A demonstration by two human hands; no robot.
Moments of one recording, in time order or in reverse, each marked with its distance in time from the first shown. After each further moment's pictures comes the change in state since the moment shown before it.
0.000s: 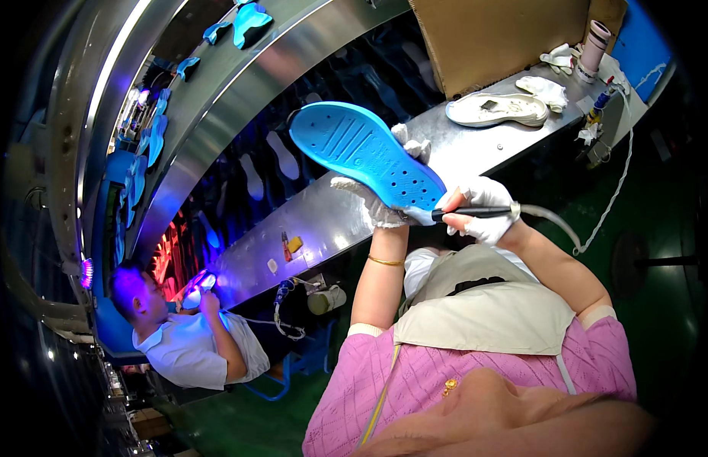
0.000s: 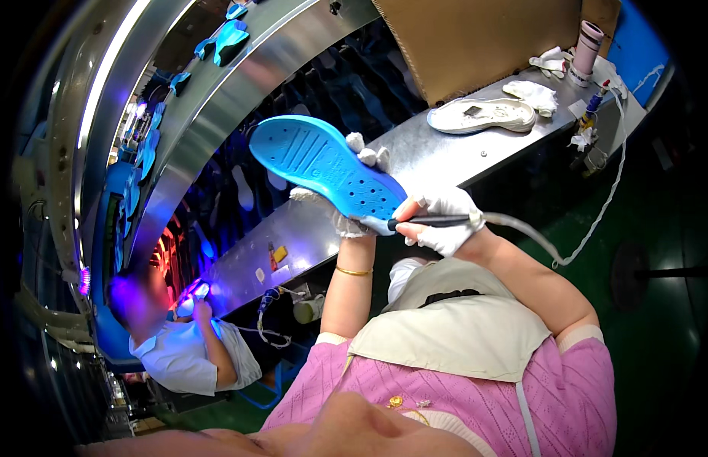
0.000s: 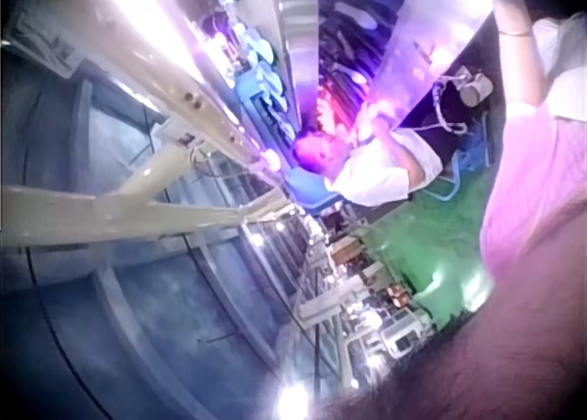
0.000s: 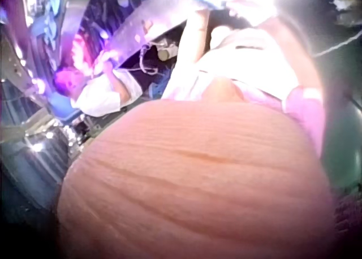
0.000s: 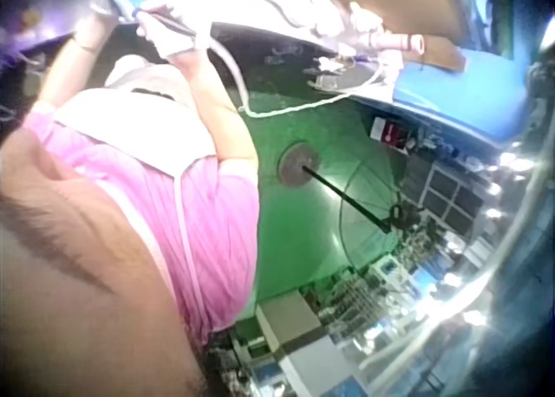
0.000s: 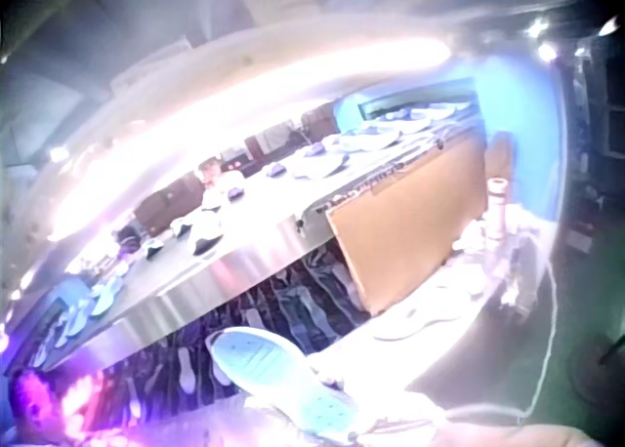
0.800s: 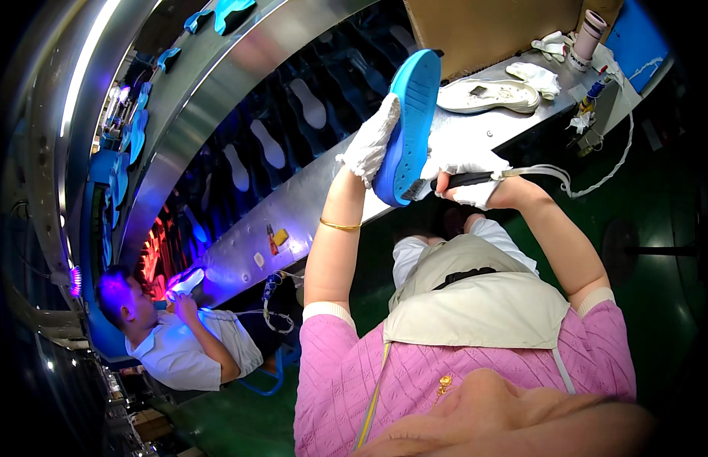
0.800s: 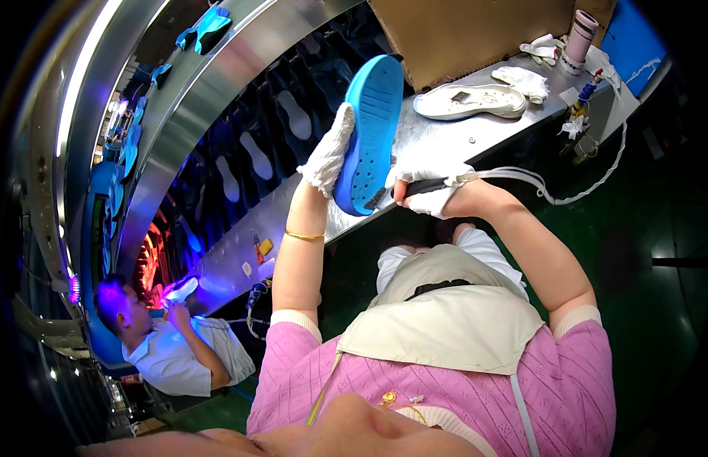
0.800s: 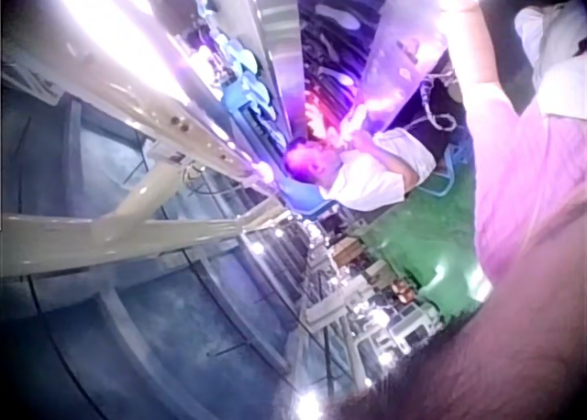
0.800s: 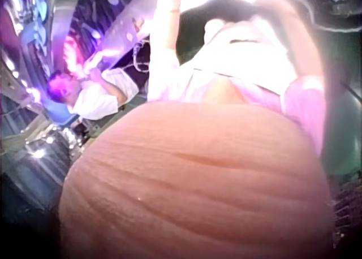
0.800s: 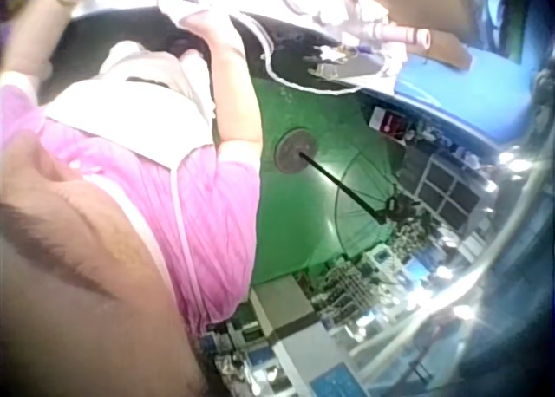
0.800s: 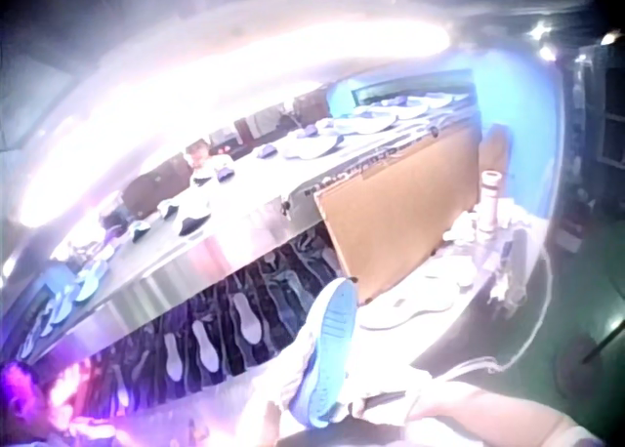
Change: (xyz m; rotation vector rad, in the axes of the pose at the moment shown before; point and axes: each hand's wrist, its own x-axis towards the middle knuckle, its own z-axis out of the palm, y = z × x) left_hand 0.055 0.033 0.023 0.905 0.405 -0.830; right_hand 0.030 -0.012 -0.036 -0.442 -0.225 0.150
